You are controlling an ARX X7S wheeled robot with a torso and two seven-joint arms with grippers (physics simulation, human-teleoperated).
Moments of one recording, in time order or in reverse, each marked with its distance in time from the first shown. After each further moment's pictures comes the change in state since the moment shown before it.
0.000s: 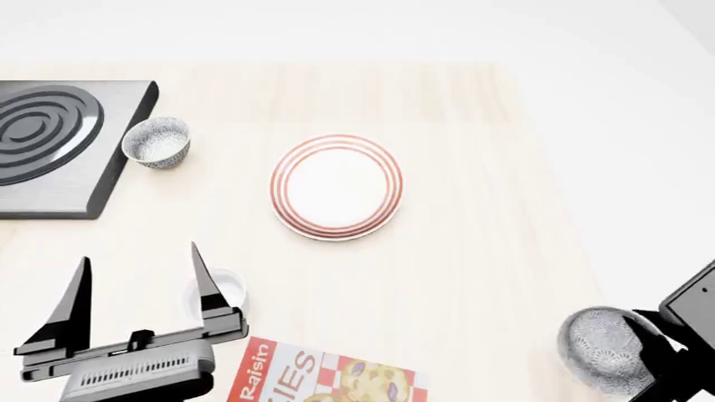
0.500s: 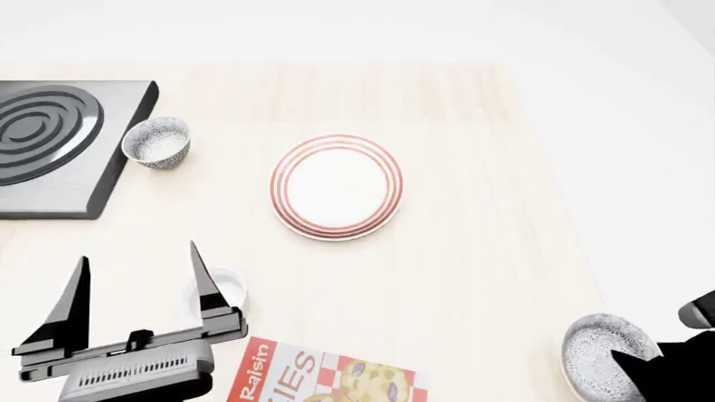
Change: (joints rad) left arm 0.002 0.006 -0.007 0.008 0.004 -0.004 0.006; right arm 0.101 -0.067 -0.055 0.182 0.263 0.074 -0.146
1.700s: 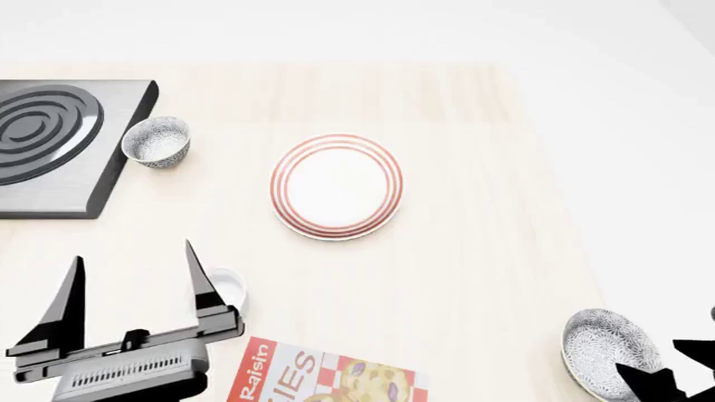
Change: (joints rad) left arm 0.005 0.012 -0.022 0.003 -0.002 0.006 0.014; right arm -0.227 0.029 0.294 -0.020 0.101 0.092 0.010
